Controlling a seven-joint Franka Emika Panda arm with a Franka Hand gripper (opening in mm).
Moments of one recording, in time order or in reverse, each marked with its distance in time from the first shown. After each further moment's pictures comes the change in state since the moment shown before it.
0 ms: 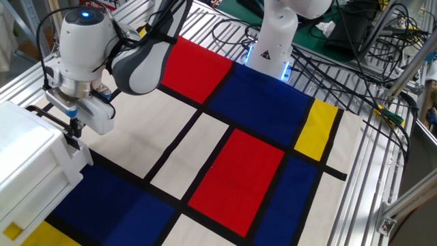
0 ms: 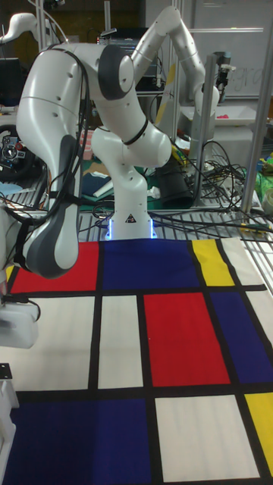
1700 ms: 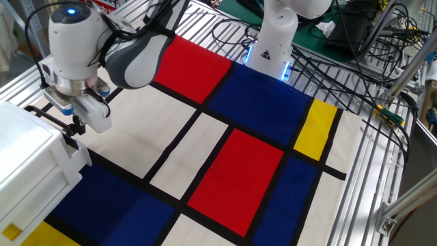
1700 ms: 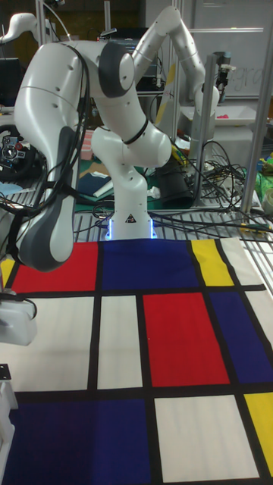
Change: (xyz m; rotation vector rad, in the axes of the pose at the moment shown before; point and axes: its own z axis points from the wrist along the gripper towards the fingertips) arm 0.005 0.002 -0.011 -0.027 0.116 0.086
